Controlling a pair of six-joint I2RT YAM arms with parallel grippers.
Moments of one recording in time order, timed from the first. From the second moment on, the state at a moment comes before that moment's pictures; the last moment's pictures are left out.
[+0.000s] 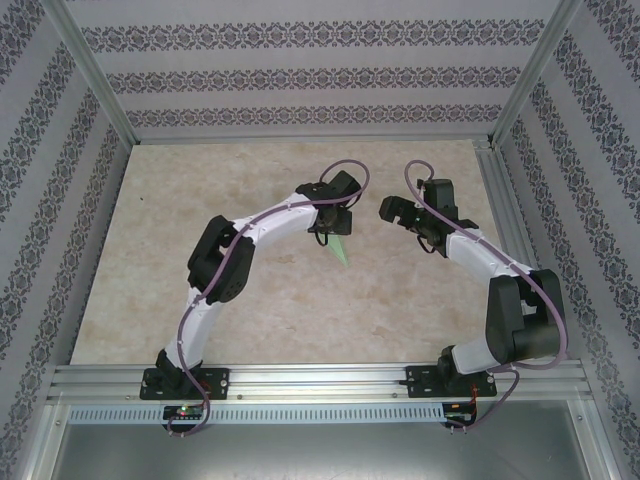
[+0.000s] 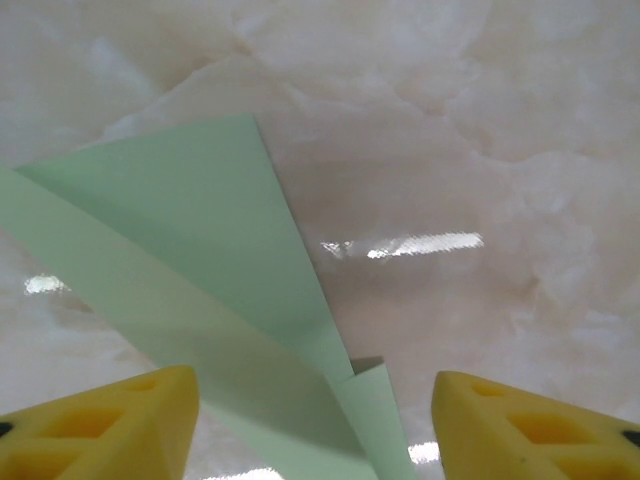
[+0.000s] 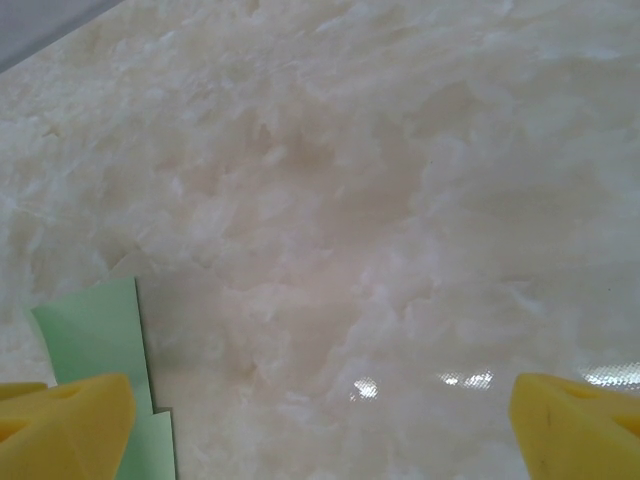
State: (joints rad) left arm -0.74 2.25 1.87 -0.79 -0.14 -0.67; right arm 0.15 1.47 0.85 -0.13 -0.15 0.43
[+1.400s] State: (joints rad) left arm -0.65 1.94 1.42 -0.29 0.22 -0.71; right arm 0.15 1.40 0.77 -0.04 -0.22 0.47
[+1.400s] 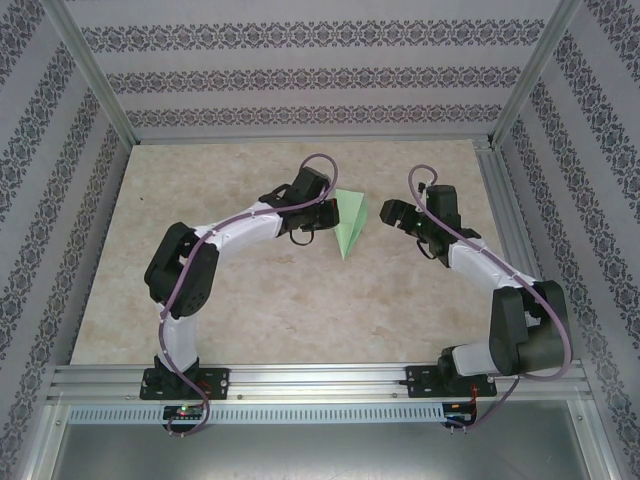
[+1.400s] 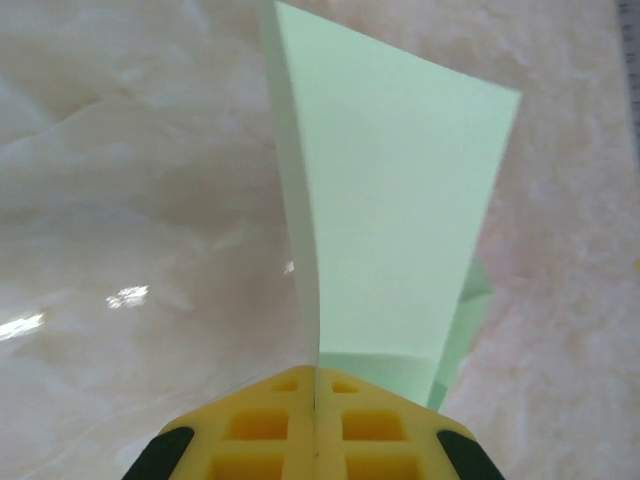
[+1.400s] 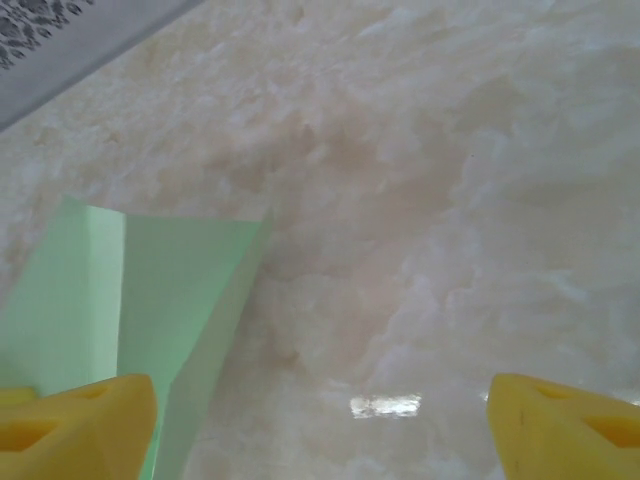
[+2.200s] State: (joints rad) left arm -0.55 2.01 1.17 0.03 0.33 -0.85; right arm 0.52 1.62 0.95 -0.22 -0.13 0.55
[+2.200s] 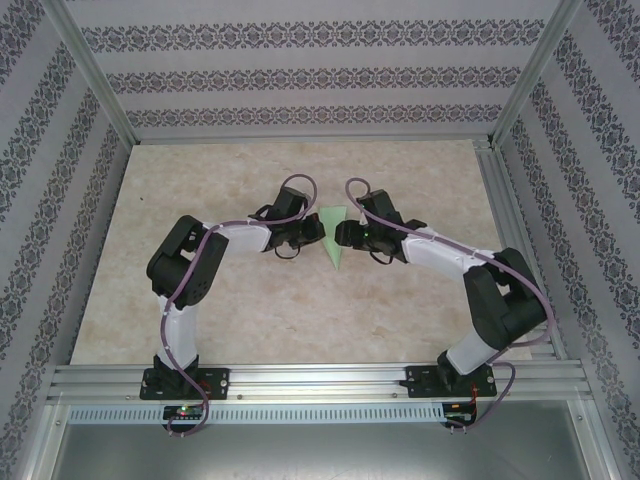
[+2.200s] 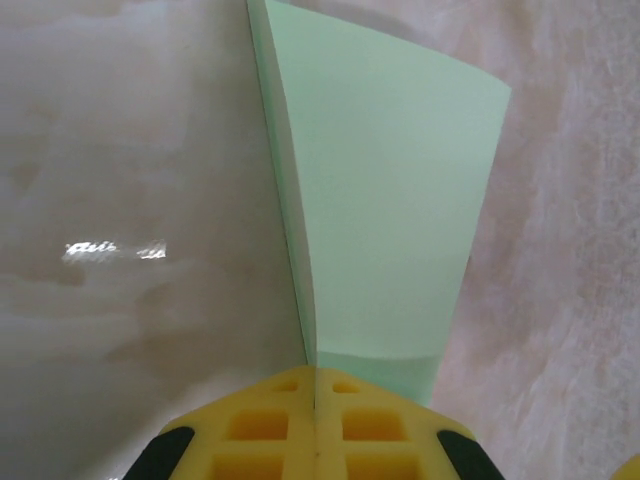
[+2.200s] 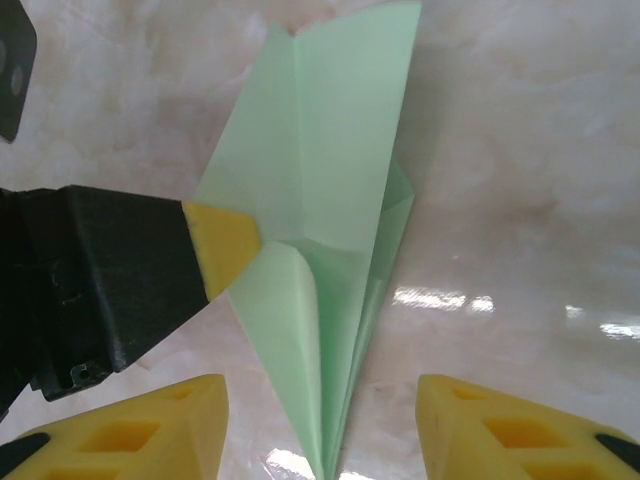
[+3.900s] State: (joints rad) left arm -0.52 1.94 1.05 0.10 0.30 -0.88; right arm 0.62 1.90 1.19 -0.38 -0.10 0.47
